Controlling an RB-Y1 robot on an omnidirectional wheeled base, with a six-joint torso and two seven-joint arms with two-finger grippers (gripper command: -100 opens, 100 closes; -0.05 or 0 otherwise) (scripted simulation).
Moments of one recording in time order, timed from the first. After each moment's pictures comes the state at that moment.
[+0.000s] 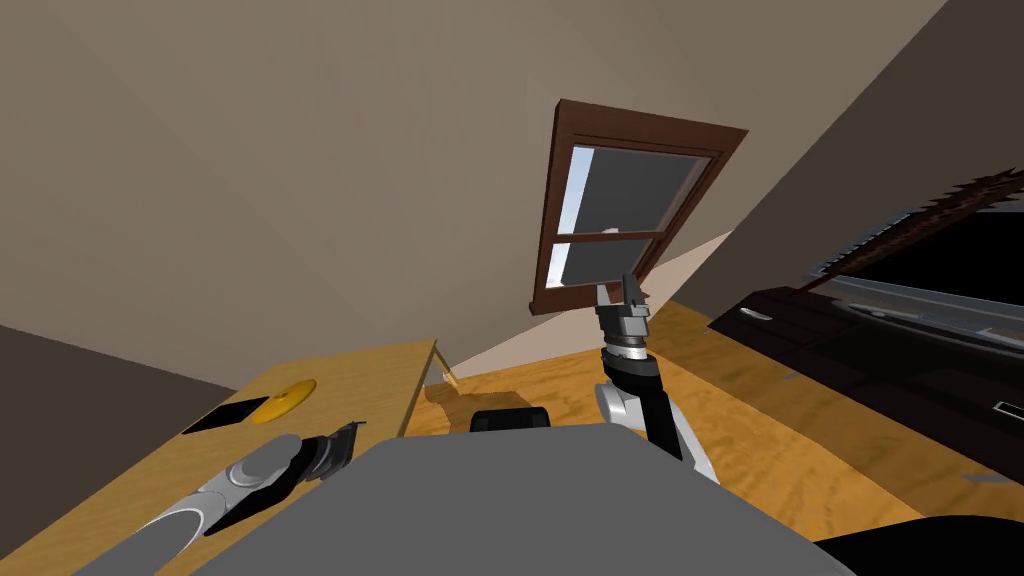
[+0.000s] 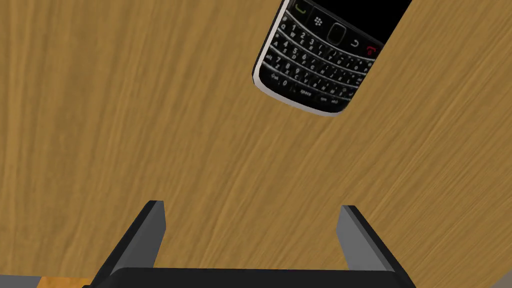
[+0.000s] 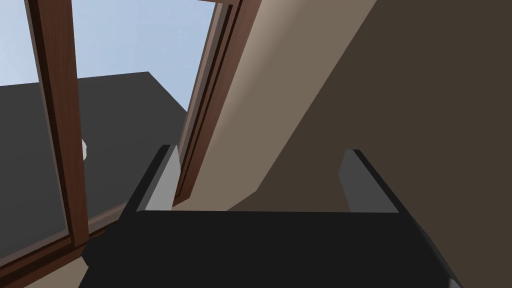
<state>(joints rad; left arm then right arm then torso) 0.16 0.95 -0.36 -0.78 -1.45 -0.60 -0.40 0.50 -0.04 -0.03 -2.36 0.10 -0.51 -0.06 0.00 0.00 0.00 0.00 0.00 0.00</state>
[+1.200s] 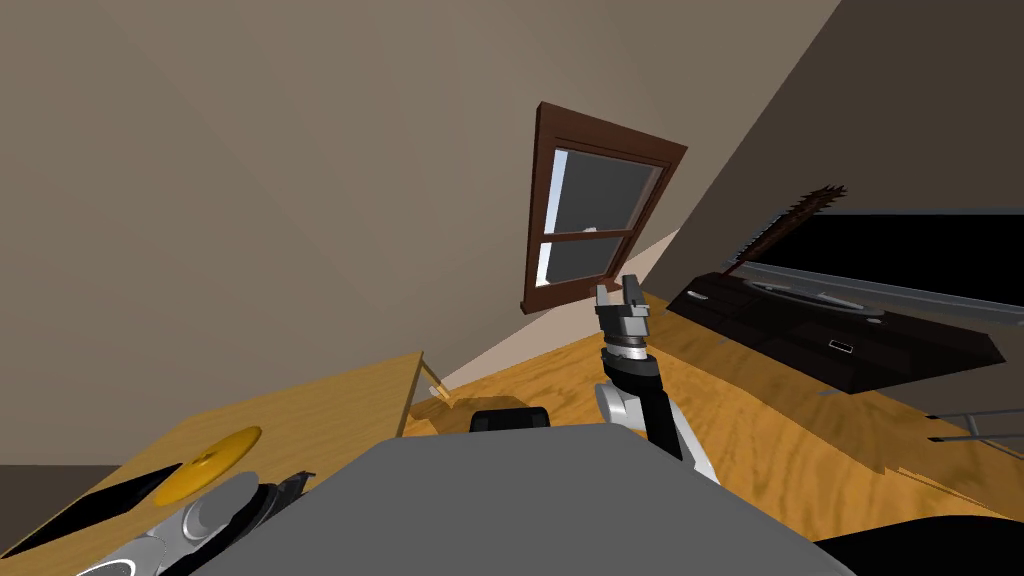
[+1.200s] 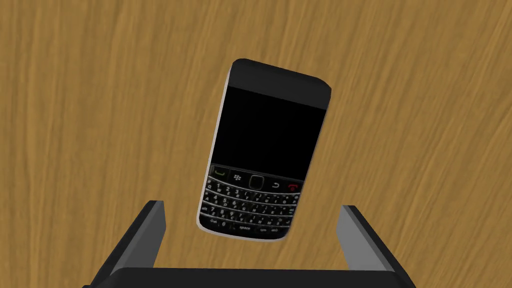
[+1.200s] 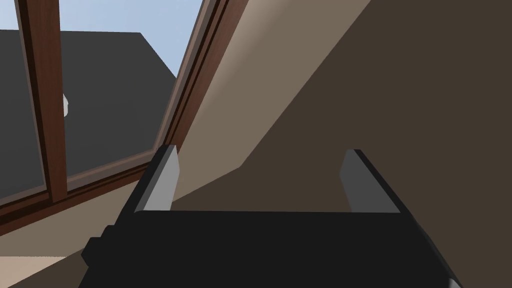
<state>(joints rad) 0.20 0.98 -0.45 -0.65 -1.60 -0.60 -0.34 0.50 -0.04 -0.03 -2.36 0.10 -0.51 -0.06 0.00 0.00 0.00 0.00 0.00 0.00</state>
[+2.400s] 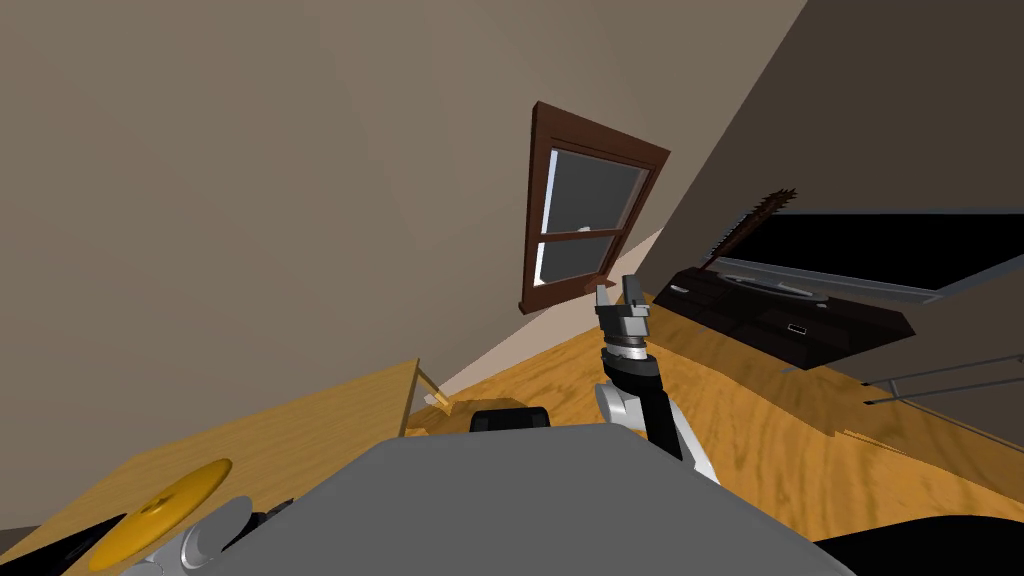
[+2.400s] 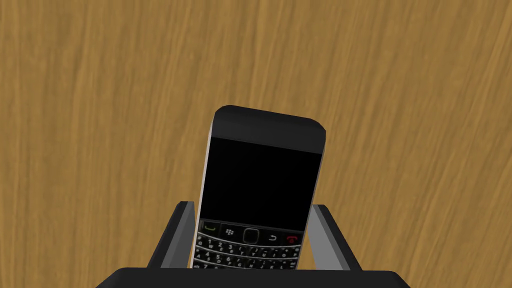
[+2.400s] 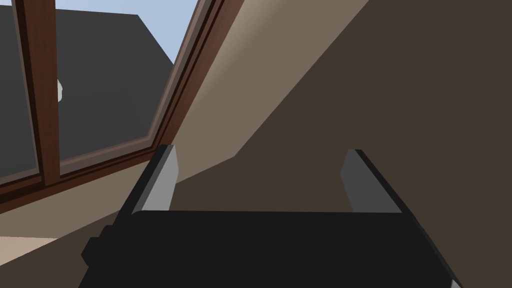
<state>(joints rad) 0.21 0.92 -0.48 -0.56 -1.63 -0.56 -0.36 0.50 -0.04 -0.03 -2.36 0.10 -0.51 -0.06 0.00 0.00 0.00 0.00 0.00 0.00</state>
